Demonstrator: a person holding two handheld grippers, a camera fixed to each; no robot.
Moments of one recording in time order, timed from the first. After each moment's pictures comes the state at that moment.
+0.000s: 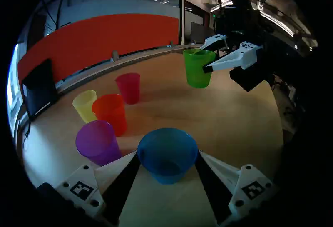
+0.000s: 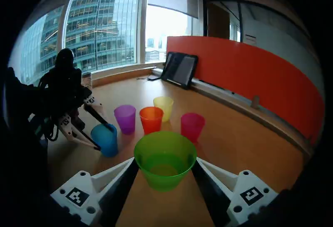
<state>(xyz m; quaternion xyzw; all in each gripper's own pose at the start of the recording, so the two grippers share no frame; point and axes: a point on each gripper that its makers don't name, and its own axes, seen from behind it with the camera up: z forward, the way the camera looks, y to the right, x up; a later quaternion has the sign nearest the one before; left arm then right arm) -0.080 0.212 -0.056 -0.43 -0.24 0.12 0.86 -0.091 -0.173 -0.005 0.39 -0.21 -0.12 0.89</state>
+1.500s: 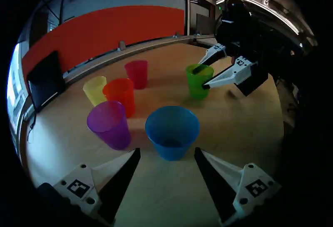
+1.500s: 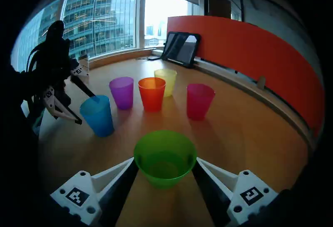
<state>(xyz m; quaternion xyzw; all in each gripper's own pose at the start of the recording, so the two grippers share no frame) -0.089 0.179 -0.070 -0.41 -0.27 0.14 0.86 -0.167 -0.176 -0.011 0.38 -0.26 -0.14 0.88</state>
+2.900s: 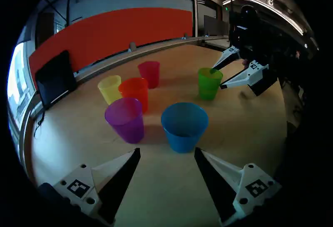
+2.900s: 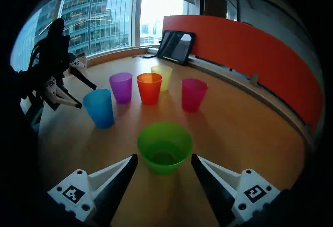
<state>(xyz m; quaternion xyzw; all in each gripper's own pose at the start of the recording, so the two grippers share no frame) -0.078 0.145 -0.070 -0.37 -0.27 0.14 0.88 -0.165 -0.152 -0.035 0.35 -0.26 -0.15 0.89</state>
